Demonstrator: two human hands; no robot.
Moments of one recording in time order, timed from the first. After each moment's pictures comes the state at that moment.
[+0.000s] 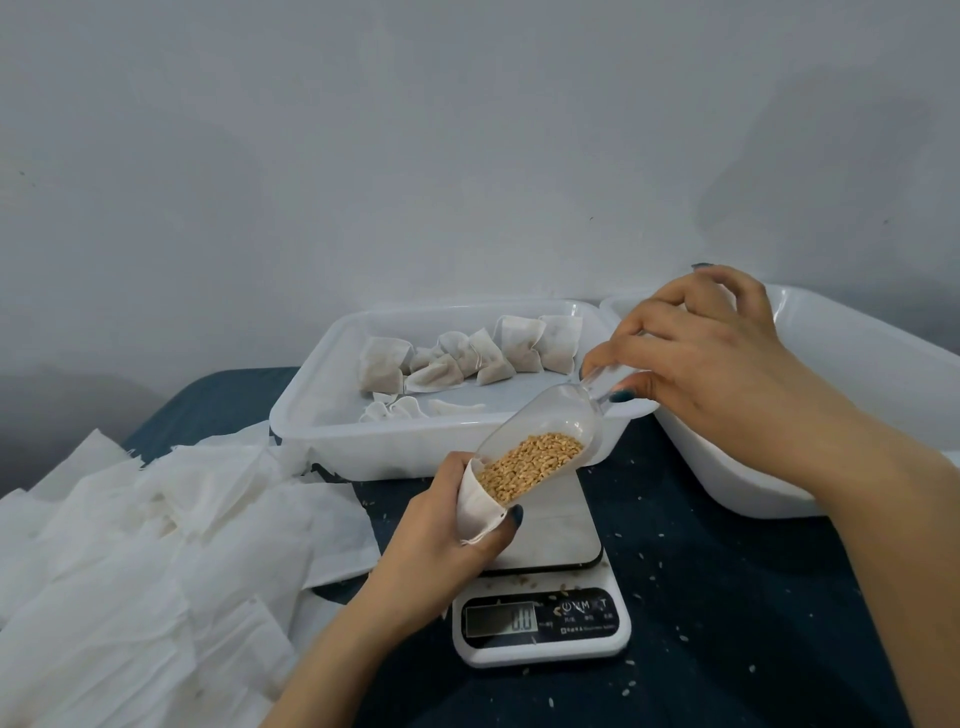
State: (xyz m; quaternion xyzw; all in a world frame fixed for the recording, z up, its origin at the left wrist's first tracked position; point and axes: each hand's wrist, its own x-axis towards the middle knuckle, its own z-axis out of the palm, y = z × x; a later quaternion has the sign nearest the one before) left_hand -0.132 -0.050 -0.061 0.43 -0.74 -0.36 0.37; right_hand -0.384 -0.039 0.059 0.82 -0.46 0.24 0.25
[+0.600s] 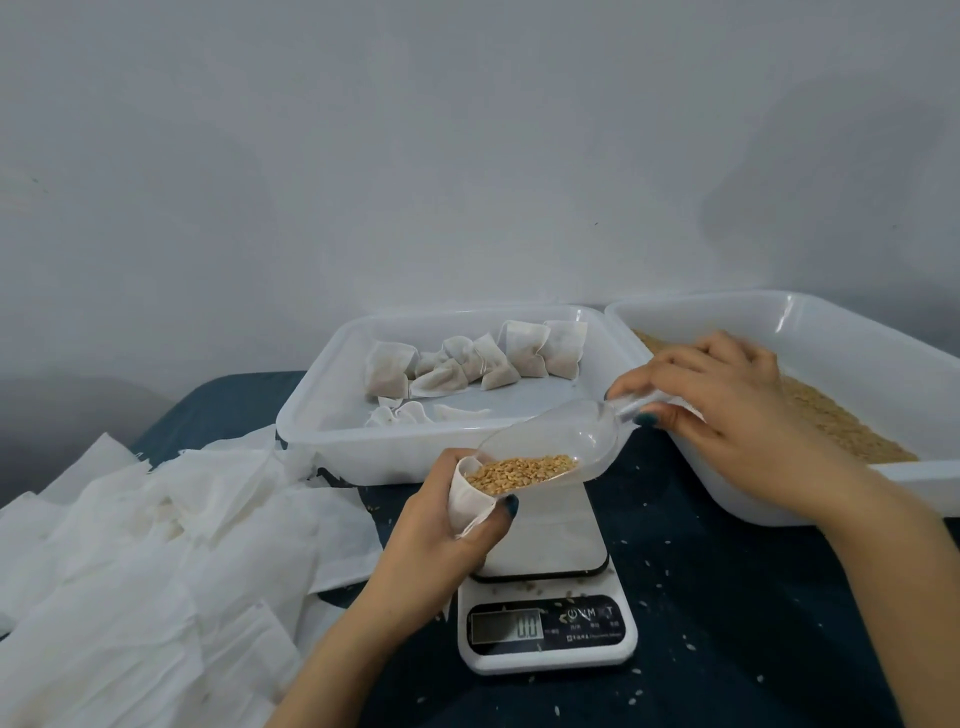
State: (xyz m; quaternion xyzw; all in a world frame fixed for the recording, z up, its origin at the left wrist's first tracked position) left_hand -0.131 -0.048 -0.056 0.39 -0.70 -0.42 0.43; right_hand -0.404 -0.043 0.027 0.80 -0.53 0.29 0.06
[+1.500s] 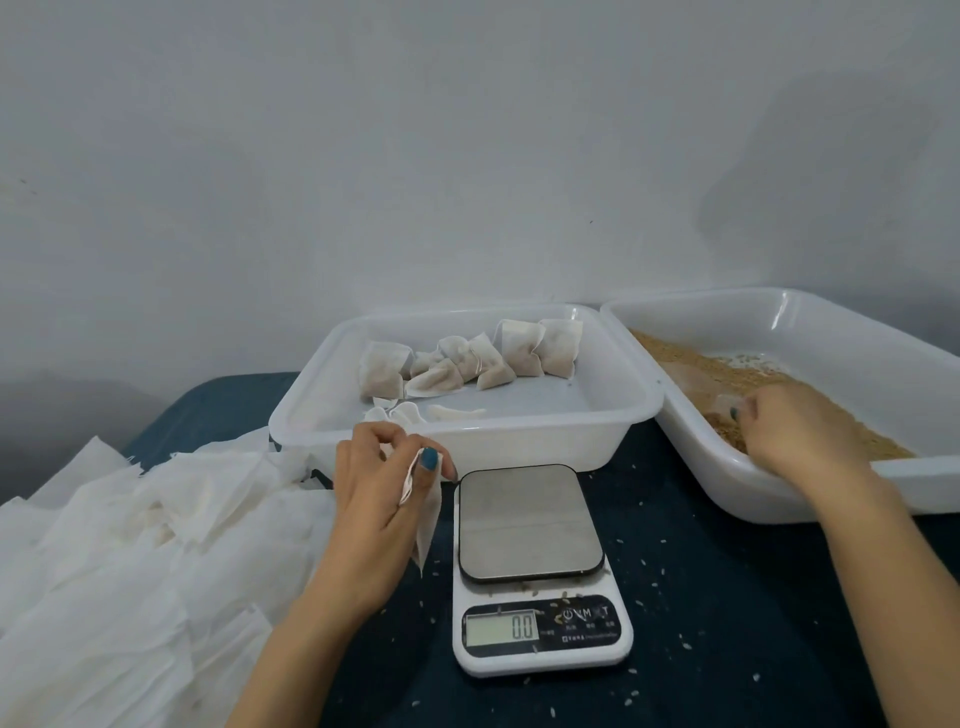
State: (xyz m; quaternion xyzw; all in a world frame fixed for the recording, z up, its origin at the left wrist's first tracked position) left_hand -0.104 -0.064 -0.050 0.48 -0.74 -0.15 0.46; right_hand -0.459 -0.076 -0.008 0.51 -0.85 0.13 0.01
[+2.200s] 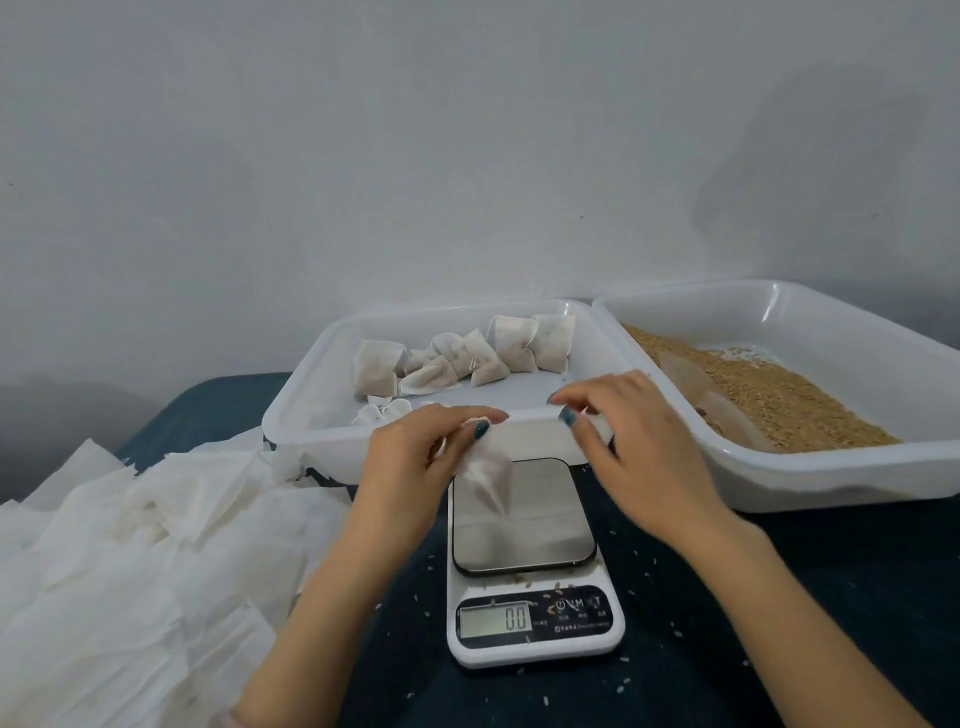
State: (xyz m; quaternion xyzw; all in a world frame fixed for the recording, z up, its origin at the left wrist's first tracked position) left_hand -0.137 -0.075 -0.020 0.41 -0.77 -0.19 0.46; right_hand -0.357 -0.060 -0.025 0.74 -0.55 0.39 0.05
